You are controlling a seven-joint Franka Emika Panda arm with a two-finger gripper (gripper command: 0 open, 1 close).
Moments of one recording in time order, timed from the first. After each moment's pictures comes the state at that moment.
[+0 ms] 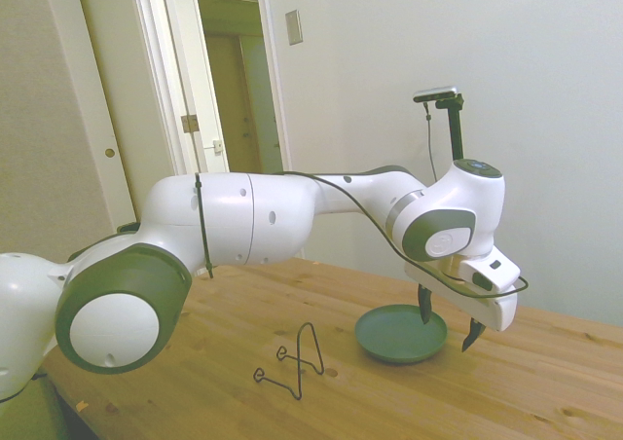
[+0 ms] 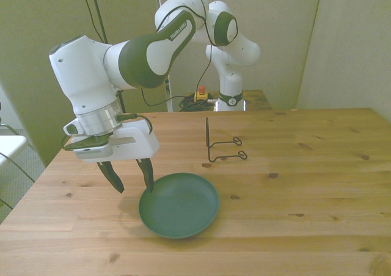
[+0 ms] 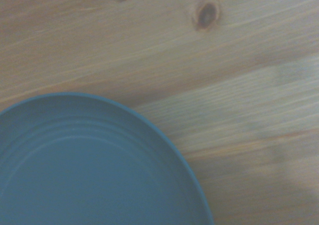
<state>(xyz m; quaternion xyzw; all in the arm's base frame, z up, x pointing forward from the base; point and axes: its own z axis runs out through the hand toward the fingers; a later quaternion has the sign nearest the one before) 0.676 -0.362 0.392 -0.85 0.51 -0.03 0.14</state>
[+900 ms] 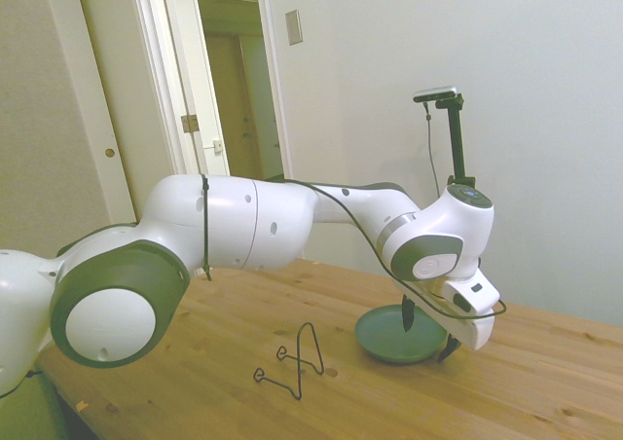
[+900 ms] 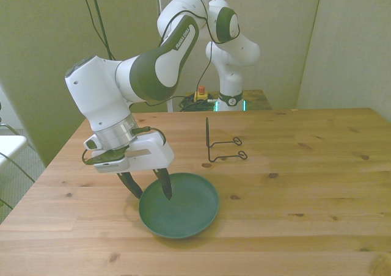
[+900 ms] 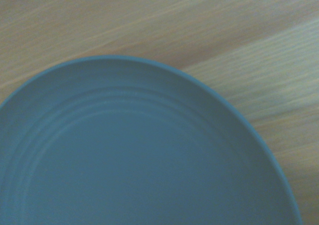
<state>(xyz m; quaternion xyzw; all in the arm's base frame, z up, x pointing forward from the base) 0.673 -0.336 0.359 -0.83 0.52 0.00 0.18</state>
